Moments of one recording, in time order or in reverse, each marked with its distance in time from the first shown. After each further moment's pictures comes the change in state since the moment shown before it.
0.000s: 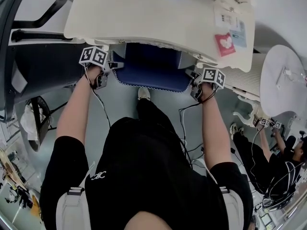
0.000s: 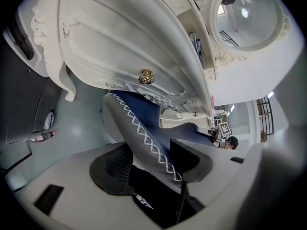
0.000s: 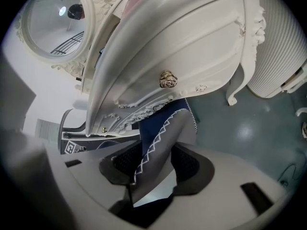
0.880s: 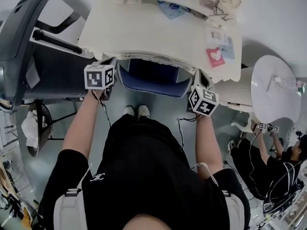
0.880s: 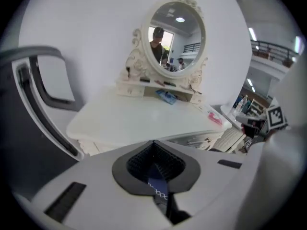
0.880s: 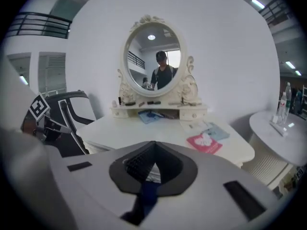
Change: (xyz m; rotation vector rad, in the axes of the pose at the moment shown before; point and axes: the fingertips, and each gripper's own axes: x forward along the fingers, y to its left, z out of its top) left arm -0.146 -0.103 0.043 0.489 -0.663 0.454; right arm -0.155 0.159 0.038 -0.726 -0.796 -0.285
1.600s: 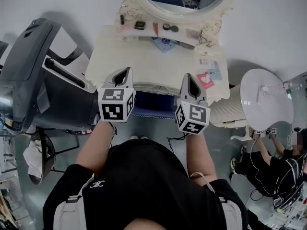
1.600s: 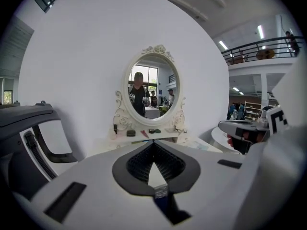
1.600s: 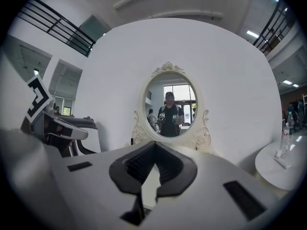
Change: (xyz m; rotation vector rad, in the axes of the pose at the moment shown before) left arm -0.123 -0.095 0.147 0.181 -0.427 -0.009; right arm -0.077 0.113 0.166 -0.104 -0.407 0.004
